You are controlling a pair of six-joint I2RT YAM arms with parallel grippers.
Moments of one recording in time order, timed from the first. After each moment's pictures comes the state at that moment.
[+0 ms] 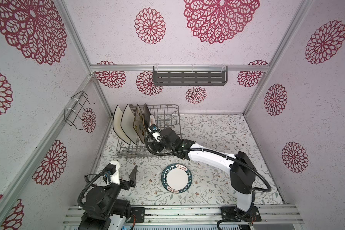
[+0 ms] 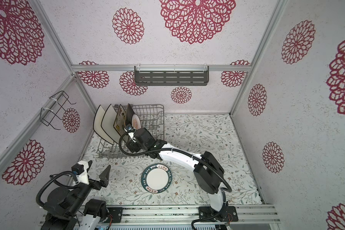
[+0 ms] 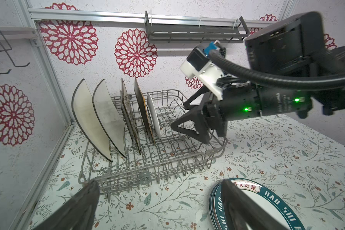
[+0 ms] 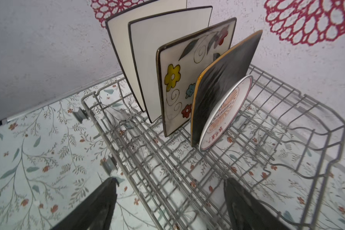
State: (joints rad) left arm -0.16 0.02 0.63 -0.72 0.09 0.00; right arm 1.00 1.96 1.62 -0.09 0.13 0.02
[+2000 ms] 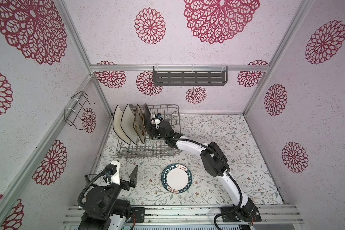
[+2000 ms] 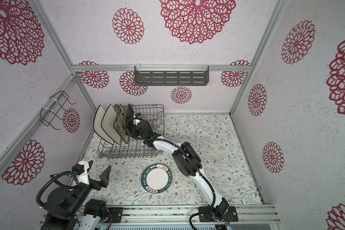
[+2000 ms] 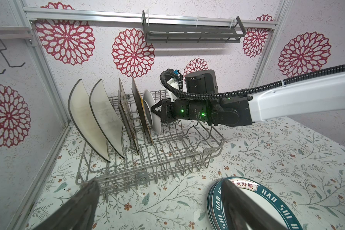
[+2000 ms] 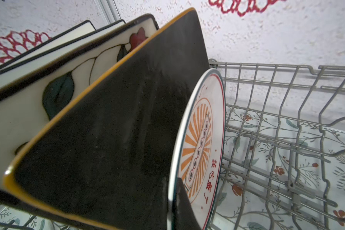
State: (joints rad) left arm -0.16 0.02 0.63 -0.72 0.10 0.00; right arm 0.84 2.42 2.00 0.17 0.12 0.29
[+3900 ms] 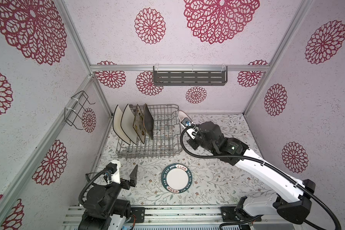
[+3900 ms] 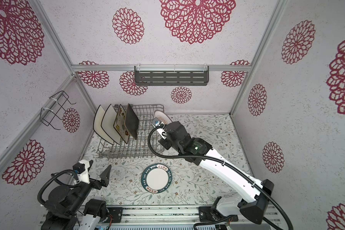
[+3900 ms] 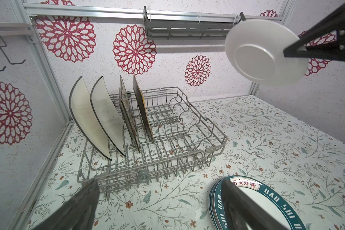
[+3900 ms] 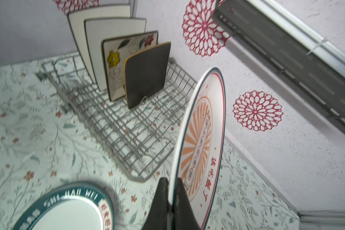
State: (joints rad) left arm -0.16 0.04 0.63 -0.72 0.09 0.00; right arm 0.95 1.30 1.43 -0.63 0.32 -0.25
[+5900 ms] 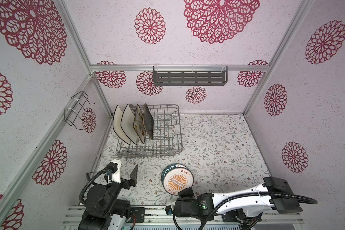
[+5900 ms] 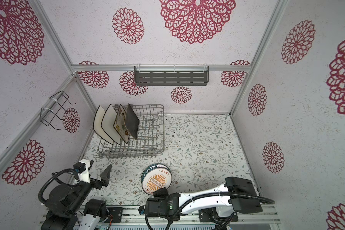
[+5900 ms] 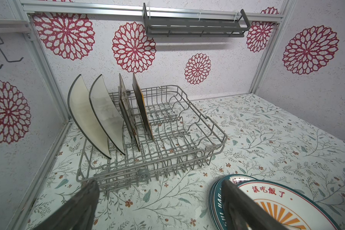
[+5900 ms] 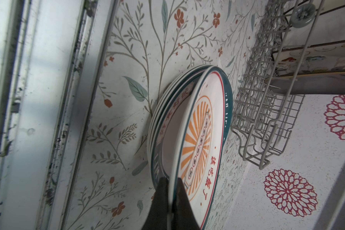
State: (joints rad) left arm -0.16 0.05 0.63 -0.72 0.10 0.00; right arm 1.66 1.45 0.88 -0.59 0.62 -0.50
